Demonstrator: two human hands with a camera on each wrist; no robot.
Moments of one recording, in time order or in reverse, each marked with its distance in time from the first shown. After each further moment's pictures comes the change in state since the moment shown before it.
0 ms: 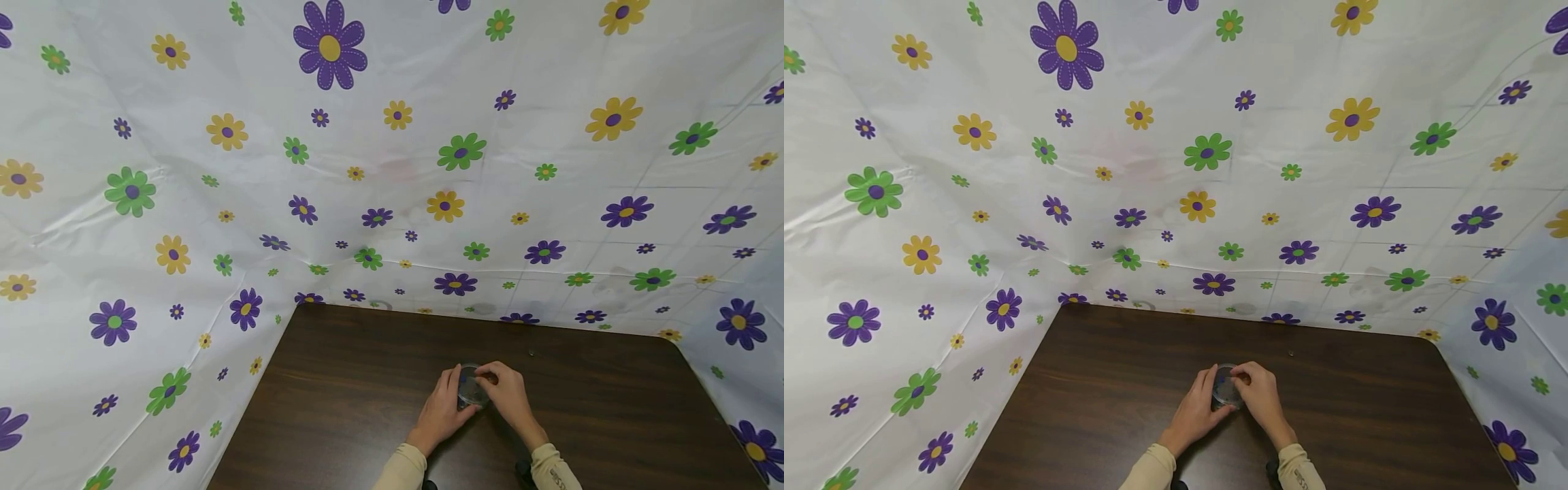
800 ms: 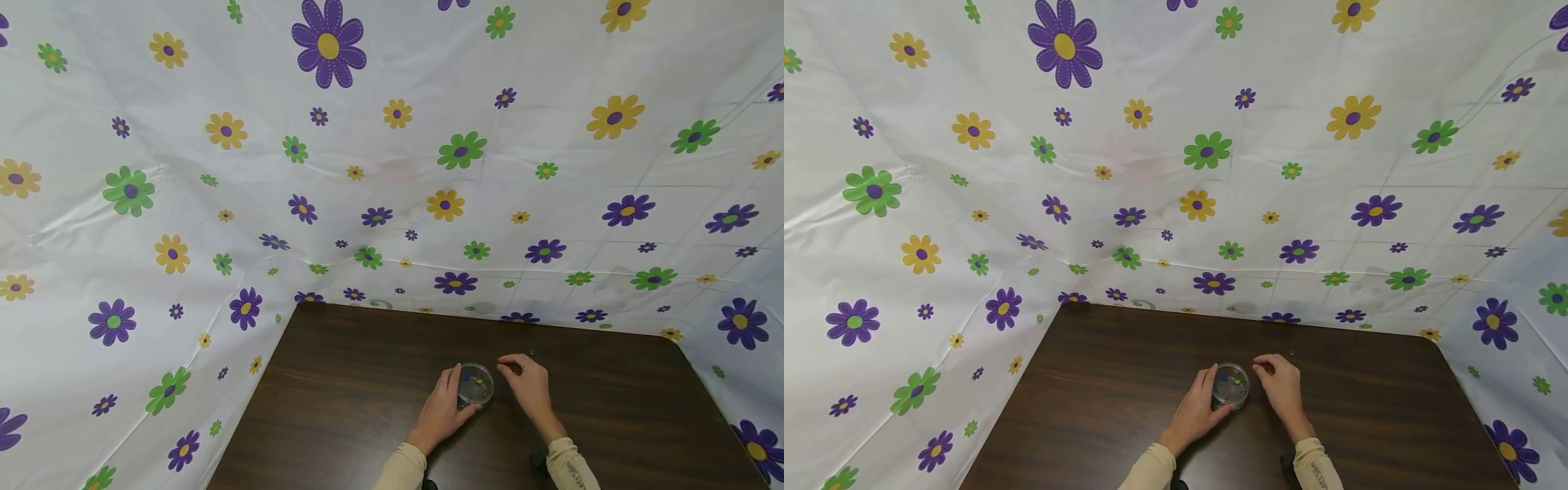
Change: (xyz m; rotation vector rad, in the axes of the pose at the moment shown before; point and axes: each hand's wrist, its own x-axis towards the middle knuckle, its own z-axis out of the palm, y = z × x) left_hand 0.000 -0.001 0.002 -0.026 0.006 -0.002; right_hand 0.008 0.027 -0.027 -0.075 0.154 0.000
